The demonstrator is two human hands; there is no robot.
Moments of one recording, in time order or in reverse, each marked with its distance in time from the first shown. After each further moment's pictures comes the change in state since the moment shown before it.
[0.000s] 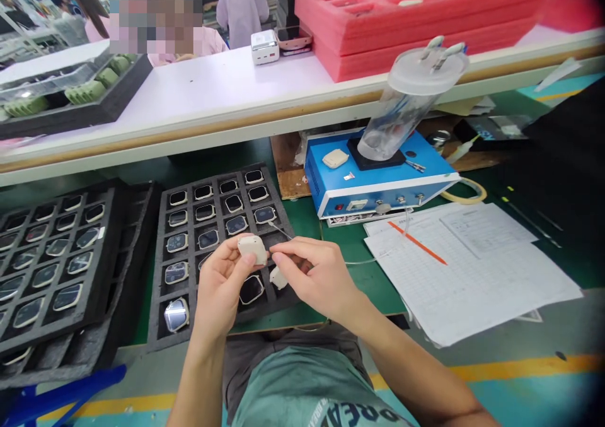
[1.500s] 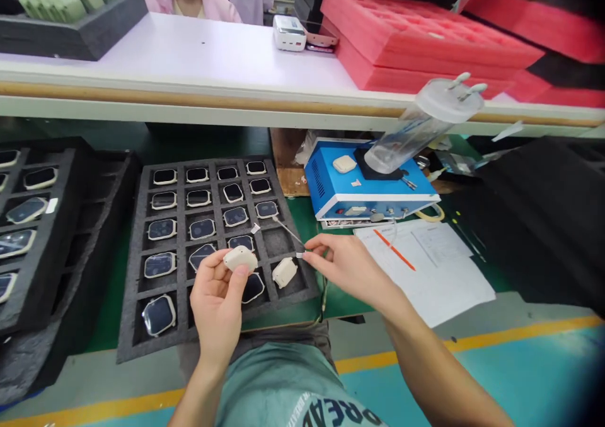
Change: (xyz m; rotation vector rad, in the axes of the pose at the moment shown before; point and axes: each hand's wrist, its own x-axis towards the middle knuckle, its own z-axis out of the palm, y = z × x) left_hand -0.023 -0.054 -0.015 -0.172 0.322 0.083; right_hand 0.014 0.022 -0.037 -0.557 -0.273 0.309
